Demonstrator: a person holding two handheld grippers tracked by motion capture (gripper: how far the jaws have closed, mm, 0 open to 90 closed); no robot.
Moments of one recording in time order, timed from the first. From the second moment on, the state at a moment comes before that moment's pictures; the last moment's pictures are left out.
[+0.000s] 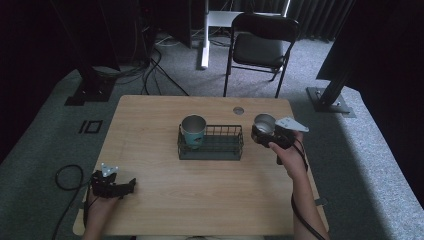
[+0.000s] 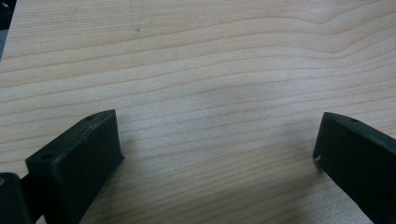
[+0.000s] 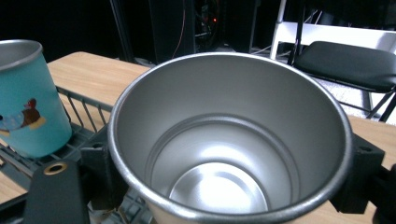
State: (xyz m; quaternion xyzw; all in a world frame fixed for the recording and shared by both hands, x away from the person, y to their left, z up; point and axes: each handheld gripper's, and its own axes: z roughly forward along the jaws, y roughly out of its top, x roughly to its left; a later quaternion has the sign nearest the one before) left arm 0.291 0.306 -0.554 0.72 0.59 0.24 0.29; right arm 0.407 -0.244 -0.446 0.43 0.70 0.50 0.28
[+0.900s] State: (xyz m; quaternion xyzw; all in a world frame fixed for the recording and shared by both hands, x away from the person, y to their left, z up) left arm 0.291 0.306 -0.554 0.72 0.59 0.24 0.29; right arm 0.417 -0.193 -0.418 0.36 0.73 0.53 0.25
